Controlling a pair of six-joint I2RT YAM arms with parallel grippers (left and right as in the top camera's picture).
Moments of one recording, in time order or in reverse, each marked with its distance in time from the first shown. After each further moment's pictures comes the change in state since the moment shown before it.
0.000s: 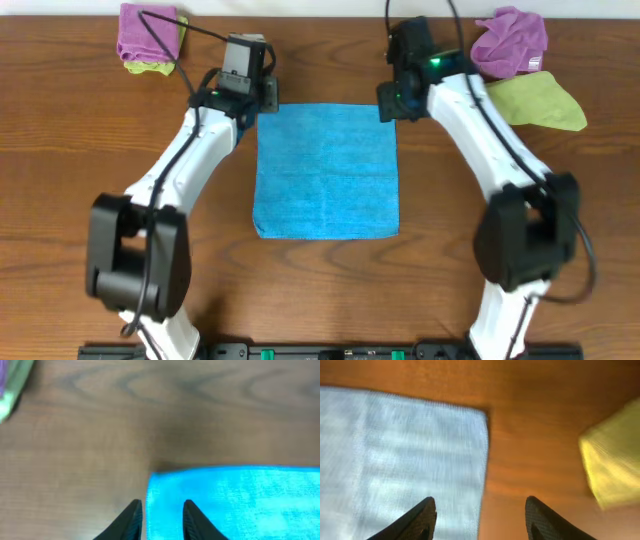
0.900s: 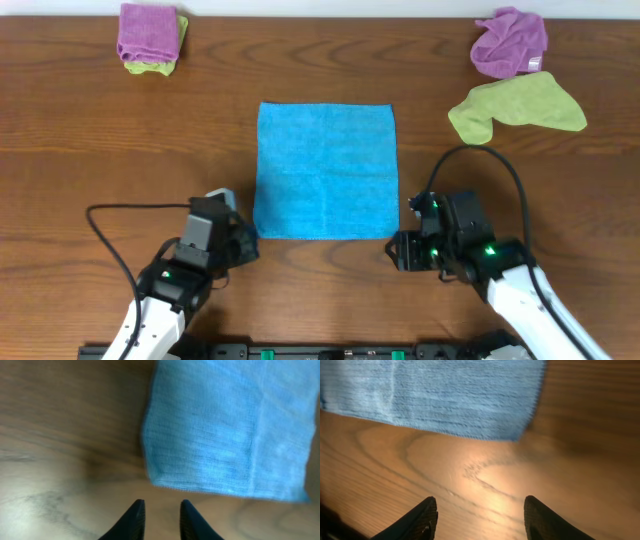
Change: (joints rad) left arm -0.042 -0.919 -1.011 0.023 0.243 -0.446; right arm 0.039 -0.881 -1.213 0.372 -0.414 0.163
